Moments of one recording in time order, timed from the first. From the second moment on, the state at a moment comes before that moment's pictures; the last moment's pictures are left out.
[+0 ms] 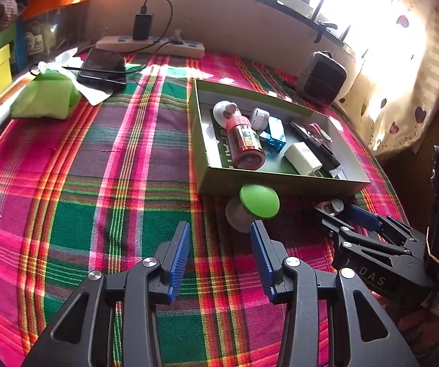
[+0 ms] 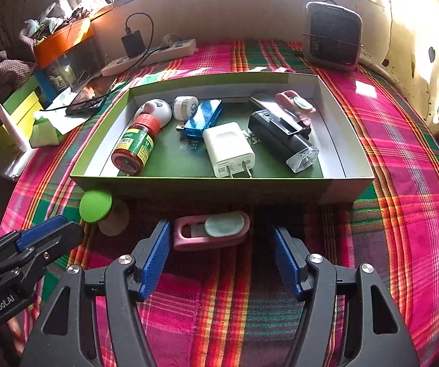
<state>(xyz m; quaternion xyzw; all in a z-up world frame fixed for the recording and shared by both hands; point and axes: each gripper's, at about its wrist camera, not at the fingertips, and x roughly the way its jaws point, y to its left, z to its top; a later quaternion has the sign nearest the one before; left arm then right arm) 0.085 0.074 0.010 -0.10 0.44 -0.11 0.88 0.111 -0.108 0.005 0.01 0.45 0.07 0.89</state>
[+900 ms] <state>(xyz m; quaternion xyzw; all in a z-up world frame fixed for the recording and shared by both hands) 0.095 0.053 0.012 -0.08 0.45 -0.14 0.88 0.093 -0.164 0.015 0.04 0.44 0.04 0.90</state>
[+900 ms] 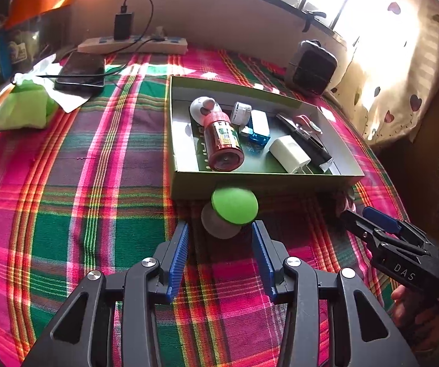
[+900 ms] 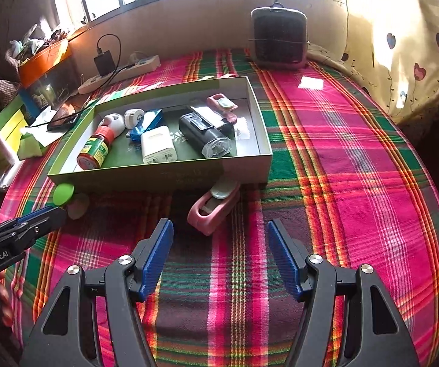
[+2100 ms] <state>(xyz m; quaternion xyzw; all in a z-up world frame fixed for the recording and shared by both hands) 0.117 0.034 0.009 -0.08 0.45 -0.10 0.89 0.109 -0.204 0.005 0.05 0.43 0.00 0.90</state>
